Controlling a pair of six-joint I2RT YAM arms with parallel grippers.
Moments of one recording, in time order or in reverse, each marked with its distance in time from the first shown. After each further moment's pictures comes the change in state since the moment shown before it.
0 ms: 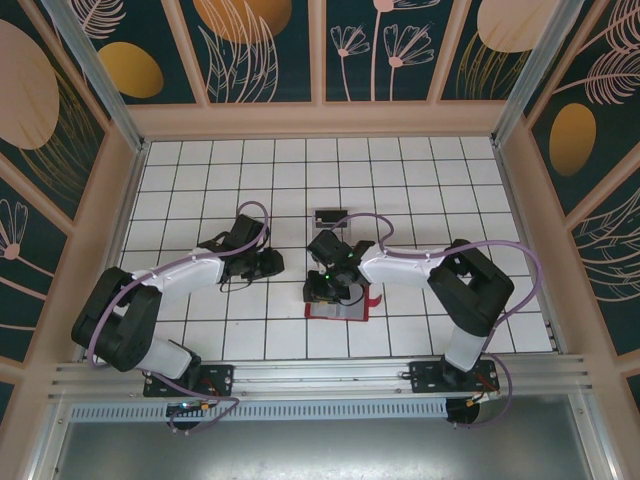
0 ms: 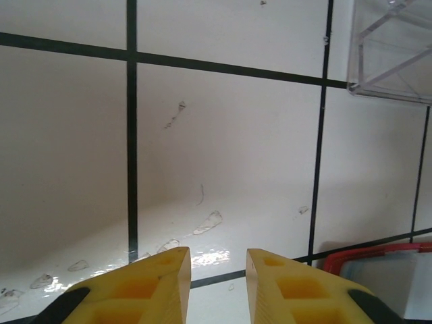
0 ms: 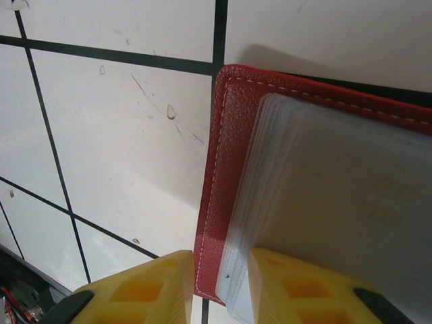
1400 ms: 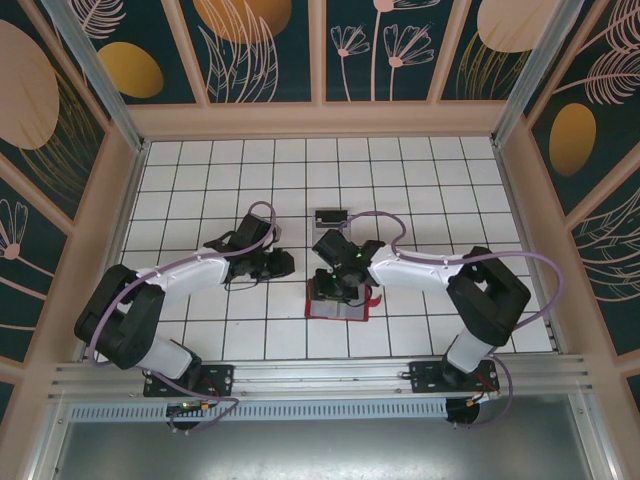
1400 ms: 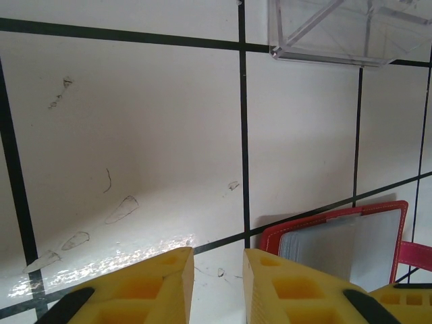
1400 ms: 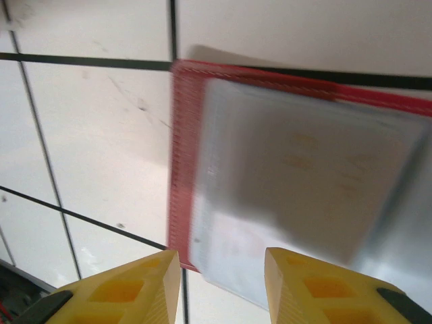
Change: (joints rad) left arm -0.047 0.021 0.021 0.031 0.102 0.000; right arm 0.002 -0.086 -0.014 -0.072 0.076 0.034
